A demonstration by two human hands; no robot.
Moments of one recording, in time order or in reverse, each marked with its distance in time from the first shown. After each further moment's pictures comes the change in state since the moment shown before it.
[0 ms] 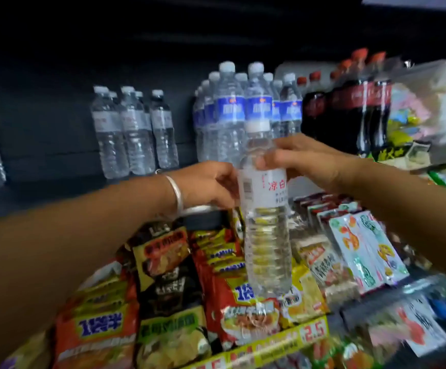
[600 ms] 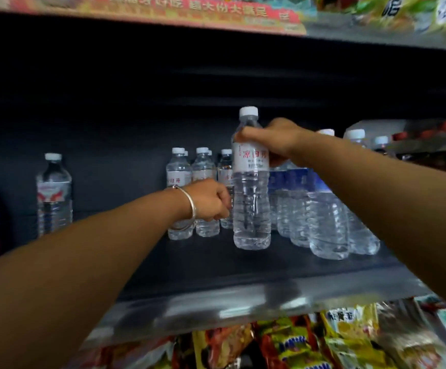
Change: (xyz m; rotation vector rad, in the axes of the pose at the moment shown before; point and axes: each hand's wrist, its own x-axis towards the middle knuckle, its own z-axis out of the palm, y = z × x) left_hand 0.010 -0.063 -0.177 0.354 0.322 -0.167; right_hand 0.230 -0.108 0.049 -0.048 0.282 0.010
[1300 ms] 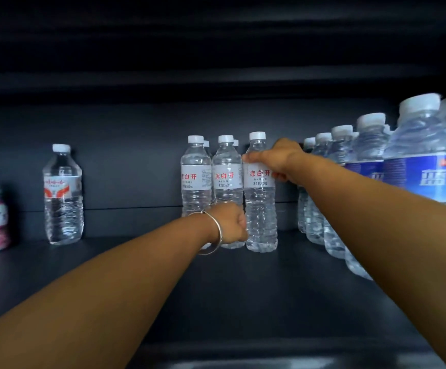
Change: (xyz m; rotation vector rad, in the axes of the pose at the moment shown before) left_hand 0.082 -0.065 0.040 0.197 -0.004 -0.117; right_hand 0.118 0.074 0.078 -0.080 -0.043 0.115
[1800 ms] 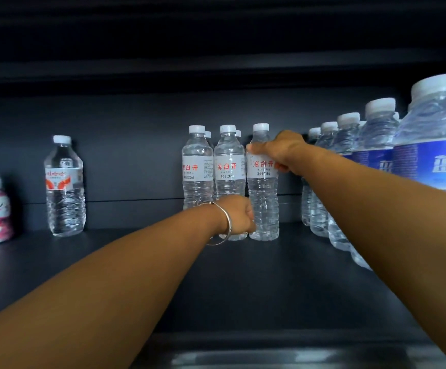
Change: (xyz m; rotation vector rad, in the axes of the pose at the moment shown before) left_hand 0.008 0.004 0.008 0.007 0.000 -0.012; right_hand 0.013 0.006 0.006 0.030 0.015 0.036
